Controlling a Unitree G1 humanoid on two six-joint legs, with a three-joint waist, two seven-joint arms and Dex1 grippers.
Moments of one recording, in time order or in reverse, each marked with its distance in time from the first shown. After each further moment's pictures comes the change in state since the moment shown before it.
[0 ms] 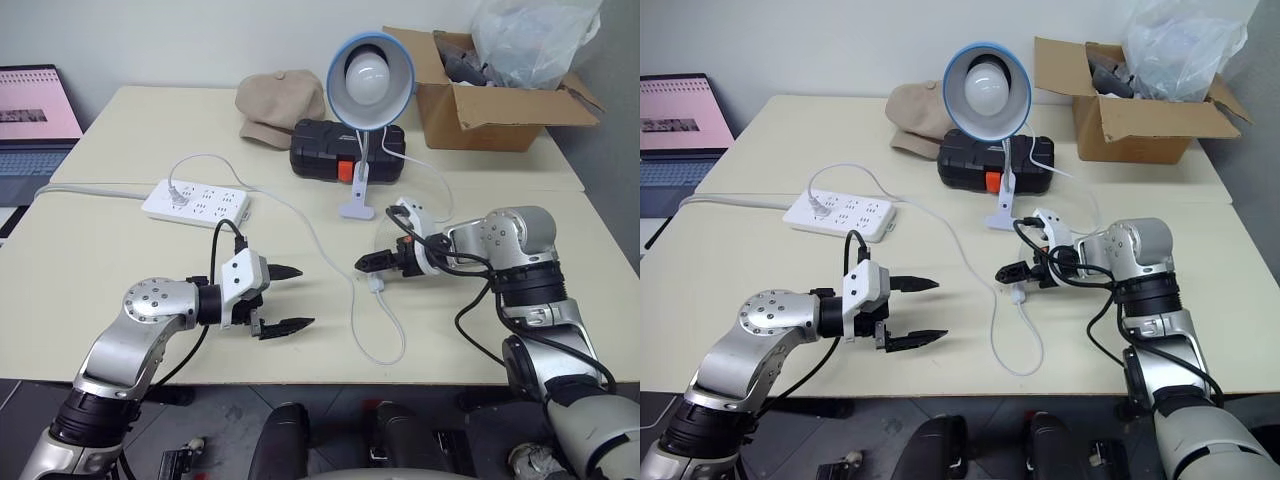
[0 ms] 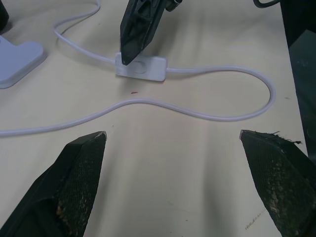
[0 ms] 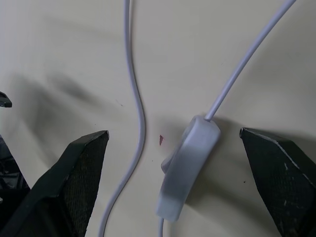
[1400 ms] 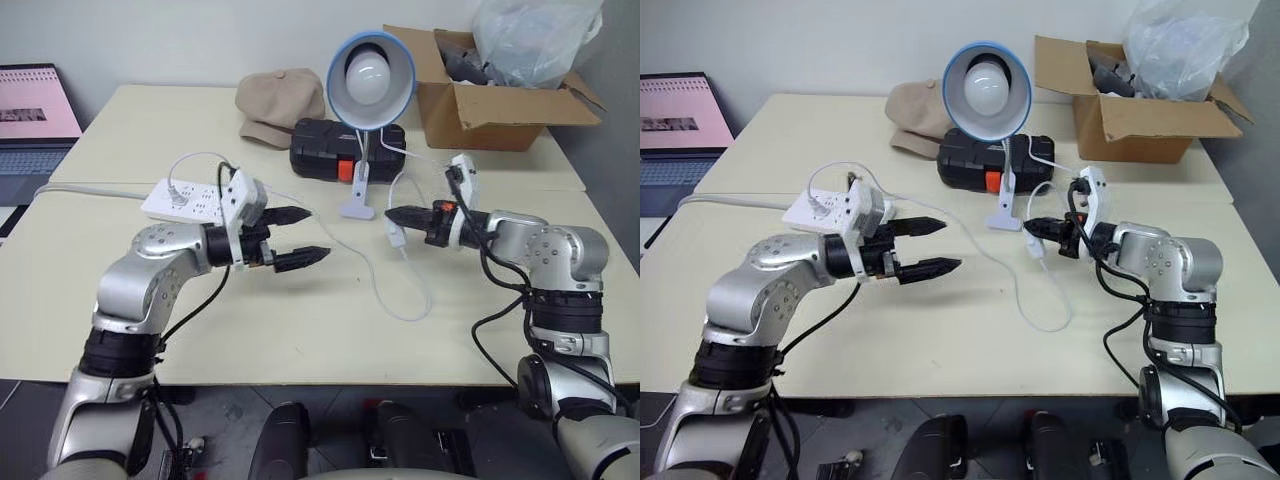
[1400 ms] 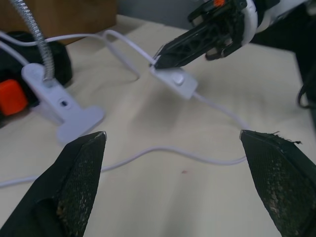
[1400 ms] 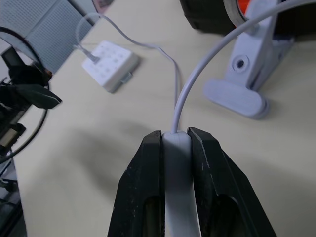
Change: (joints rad) left arm -0.376 -0.131 0.044 0.165 -0.219 0.324 0.043; right arm 0.164 -0.036 -0.238 -0.282 0.098 -0.304 0.102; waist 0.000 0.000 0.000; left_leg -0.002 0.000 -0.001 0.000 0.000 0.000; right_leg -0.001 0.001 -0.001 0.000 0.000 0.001
